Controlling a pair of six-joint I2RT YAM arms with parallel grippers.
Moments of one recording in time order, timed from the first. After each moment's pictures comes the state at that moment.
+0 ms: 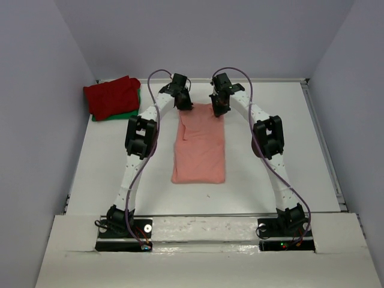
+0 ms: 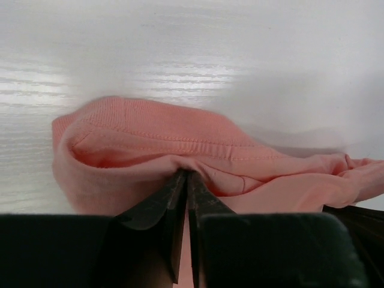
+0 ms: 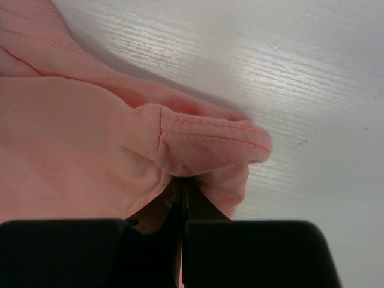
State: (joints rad) left arm -0.36 2.58 2.30 -0.57 0.09 -0.55; right arm 0.39 2.56 2.38 -0.85 0.04 0.16
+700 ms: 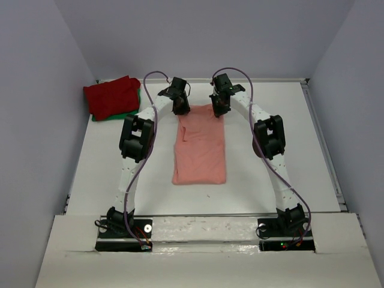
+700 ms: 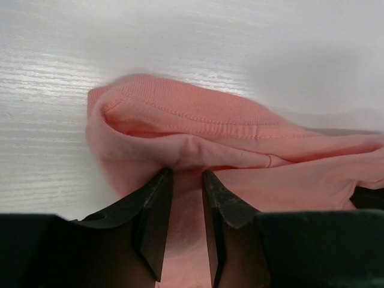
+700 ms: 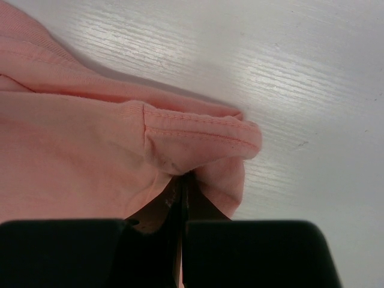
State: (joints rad) left arm -0.38 2.40 2.01 -0.49 -0.05 -0.55; right arm 0.39 2.54 2.32 -0.81 0.04 0.14
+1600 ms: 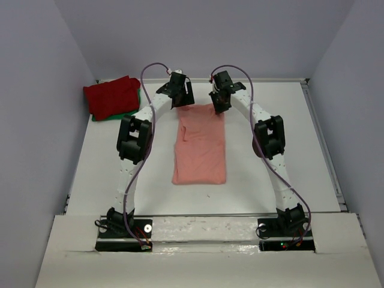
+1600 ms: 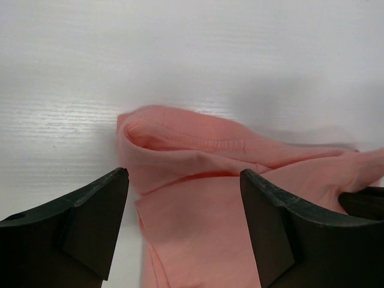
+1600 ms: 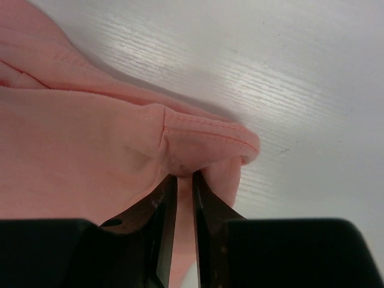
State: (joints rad) left arm -0.39 2.36 2.00 -0.43 -0.11 -0.46; right arm 0.39 2.54 2.36 -0.83 0.05 0.07
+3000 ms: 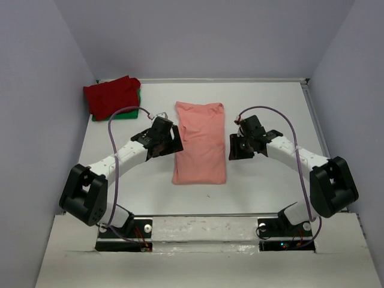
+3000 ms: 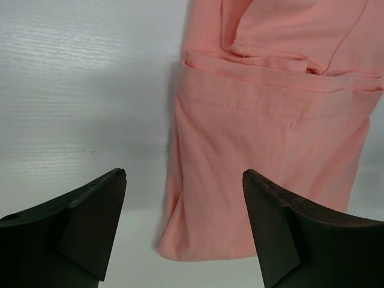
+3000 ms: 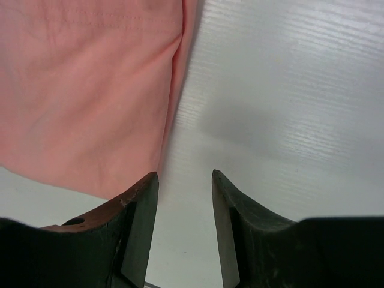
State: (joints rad) left arm -0.54 1.41 0.89 -0.40 -0.14 -0.68; right arm 0.47 1.46 0.93 -0.51 -0.14 0.35
